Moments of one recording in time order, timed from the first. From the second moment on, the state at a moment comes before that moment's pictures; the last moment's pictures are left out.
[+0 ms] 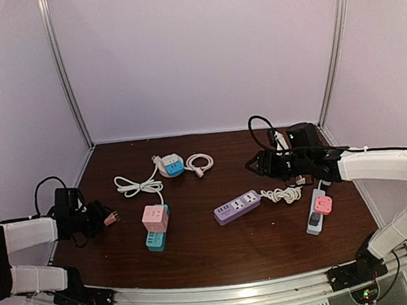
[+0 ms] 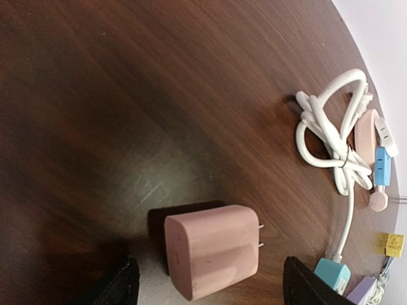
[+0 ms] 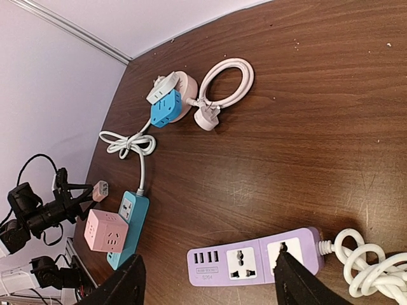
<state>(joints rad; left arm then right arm) -0.02 1.13 0.30 0.01 0.18 -0.82 0.60 1.41 0.84 0.03 -0.23 0.70</state>
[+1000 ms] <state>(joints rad) -0.72 1.28 0.89 -0.57 -0.20 -0.64 0.62 1.43 0.84 0.08 -0.20 0.71</state>
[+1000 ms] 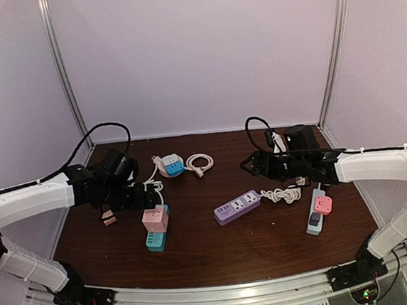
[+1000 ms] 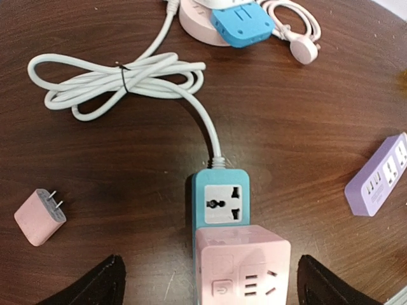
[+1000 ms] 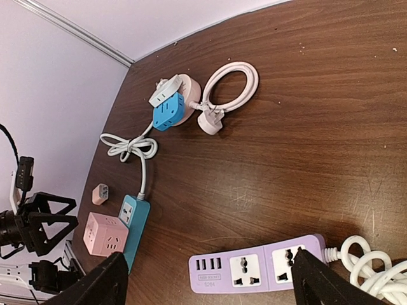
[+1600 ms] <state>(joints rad) -0.88 1.54 1.05 -0.78 -0.24 -0.59 0.64 1.43 0.83 0.08 -0.17 0.71</state>
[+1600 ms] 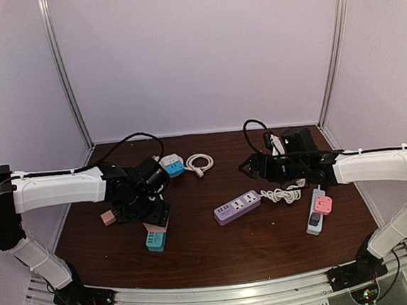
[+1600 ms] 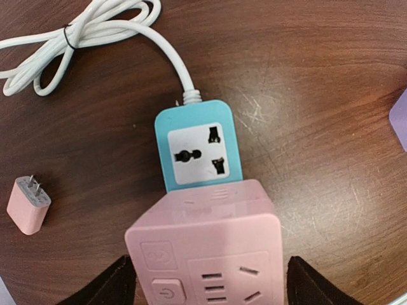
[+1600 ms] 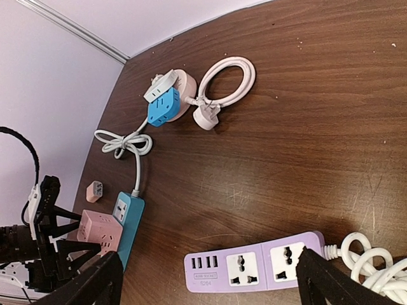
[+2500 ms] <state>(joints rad) -0.95 1.69 1.17 -0.68 -0.24 -0.41 0.71 1.60 0.90 0.10 -0.21 0.71</state>
